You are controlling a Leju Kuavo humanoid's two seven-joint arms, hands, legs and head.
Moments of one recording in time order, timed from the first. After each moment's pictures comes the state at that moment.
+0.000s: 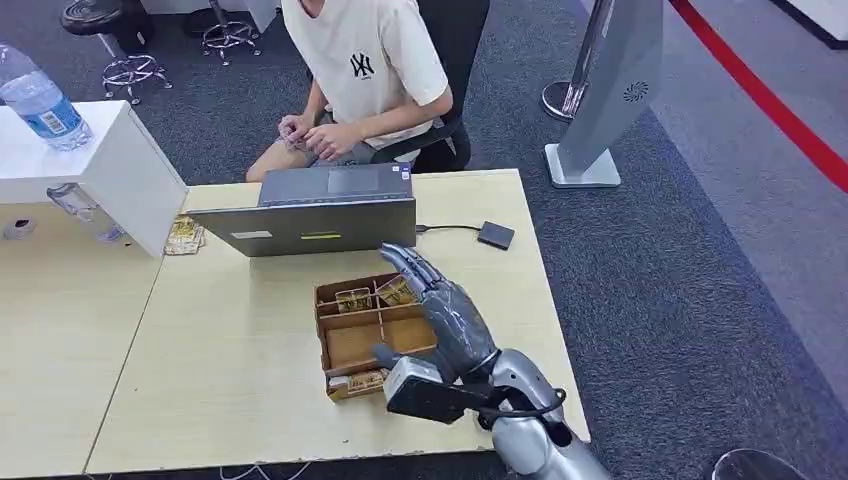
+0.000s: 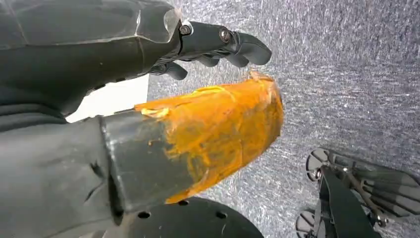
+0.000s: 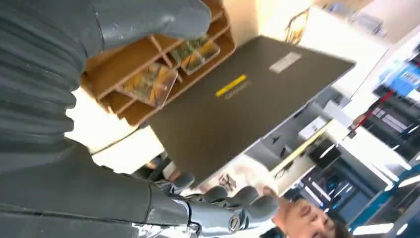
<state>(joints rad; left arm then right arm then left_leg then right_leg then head) -0.06 -0.08 -0.54 -0.17 0.57 0.36 0.20 -0.17 0.03 0.56 -1.57 0.63 -0.29 -0.30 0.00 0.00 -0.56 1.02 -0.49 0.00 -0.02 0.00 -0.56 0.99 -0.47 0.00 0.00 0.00</state>
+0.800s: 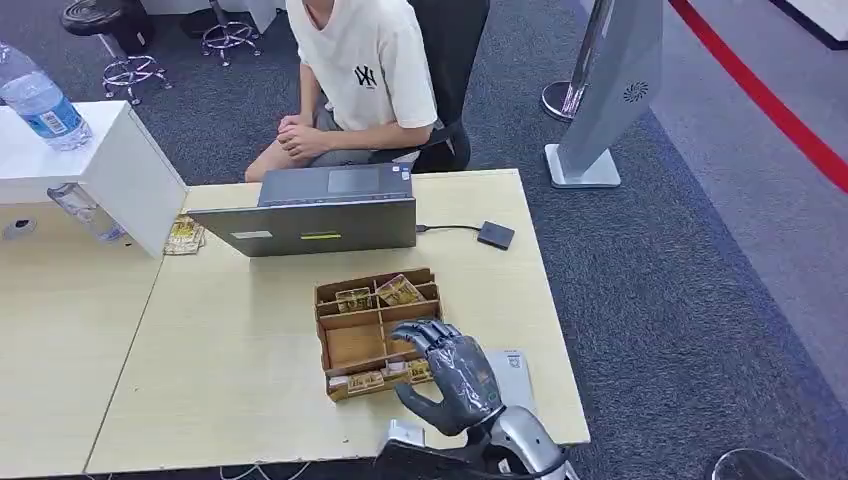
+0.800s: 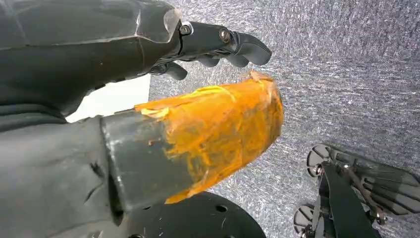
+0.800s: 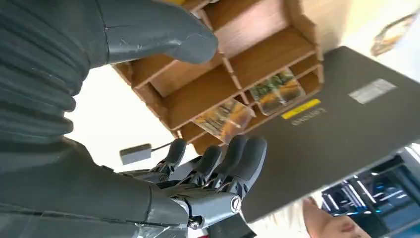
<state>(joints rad) -0.06 -0.09 -0.52 -0.17 0.59 0.38 0.21 -0.02 0.00 0.59 -1.48 0.97 -0.49 -0.23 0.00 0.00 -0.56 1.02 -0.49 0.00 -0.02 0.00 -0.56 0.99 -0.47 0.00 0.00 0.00</state>
